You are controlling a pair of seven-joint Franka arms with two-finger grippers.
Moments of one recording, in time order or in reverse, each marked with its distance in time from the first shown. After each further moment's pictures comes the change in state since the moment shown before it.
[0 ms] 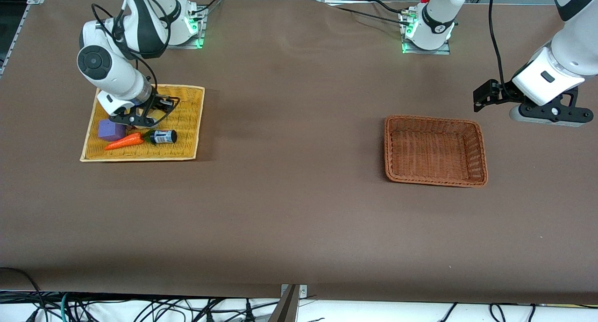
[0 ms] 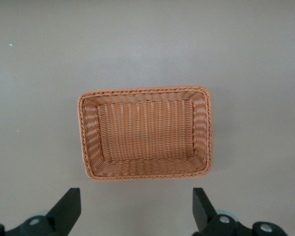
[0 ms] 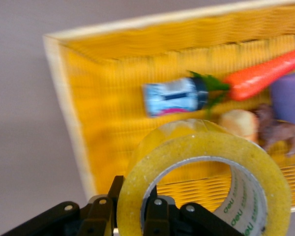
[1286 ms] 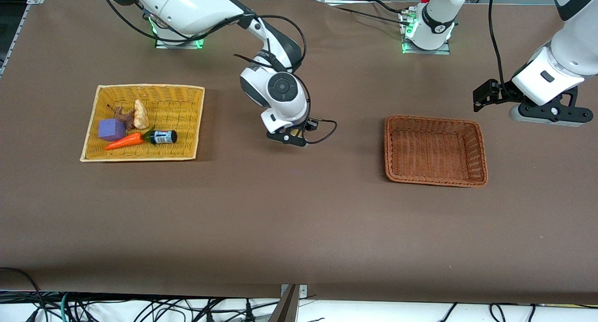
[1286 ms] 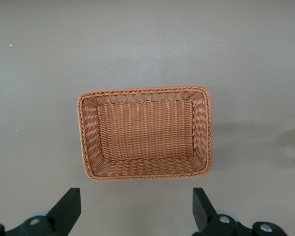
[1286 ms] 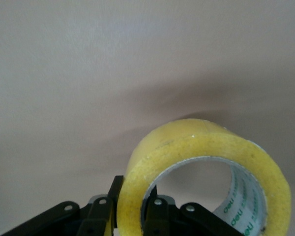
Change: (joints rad) left arm -0.001 0.000 0.000 0.001 0.000 -0.001 0.000; right arm 0.404 0.809 0.252 0.810 -0.206 0.057 0.779
